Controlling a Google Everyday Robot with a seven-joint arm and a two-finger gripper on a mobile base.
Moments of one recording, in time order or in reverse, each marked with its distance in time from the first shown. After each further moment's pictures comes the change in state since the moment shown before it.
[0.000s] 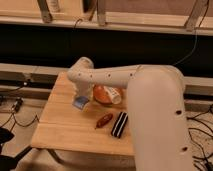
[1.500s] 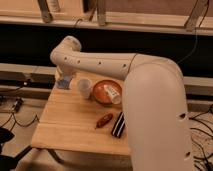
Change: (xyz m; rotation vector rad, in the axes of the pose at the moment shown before) arm -0.058 0.109 -0.093 -0.156 -0.236 -0.475
